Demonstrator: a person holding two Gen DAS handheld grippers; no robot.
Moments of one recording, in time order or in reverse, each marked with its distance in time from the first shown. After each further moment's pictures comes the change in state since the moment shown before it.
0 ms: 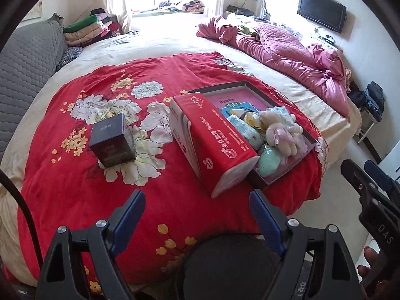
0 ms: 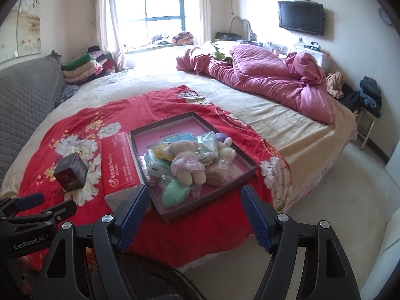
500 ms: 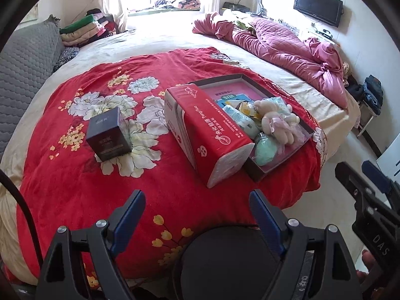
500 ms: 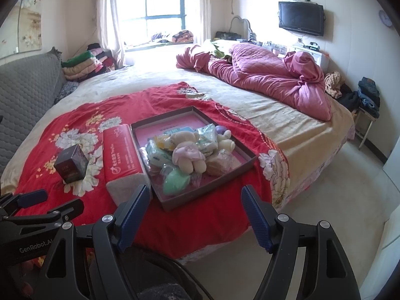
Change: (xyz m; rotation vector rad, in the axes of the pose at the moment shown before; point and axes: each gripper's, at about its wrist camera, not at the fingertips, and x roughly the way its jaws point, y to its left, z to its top) left arm 0.002 -0.009 -0.013 0.023 0.017 0.006; right arm -0.005 0.004 -0.018 0.004 0.021 0.000
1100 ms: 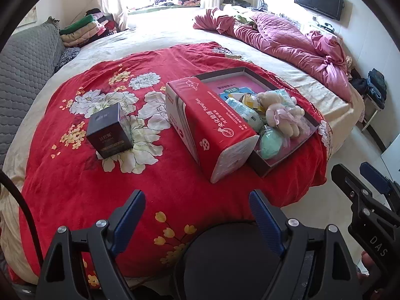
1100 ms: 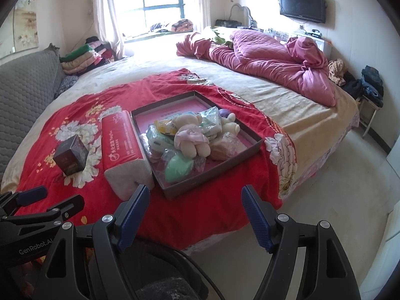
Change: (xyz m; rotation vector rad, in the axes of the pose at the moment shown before) left arm 0.008 -0.003 -0.004 0.017 0.021 0.031; right arm 0.016 -0.002 -0.008 0.020 0.063 0.020
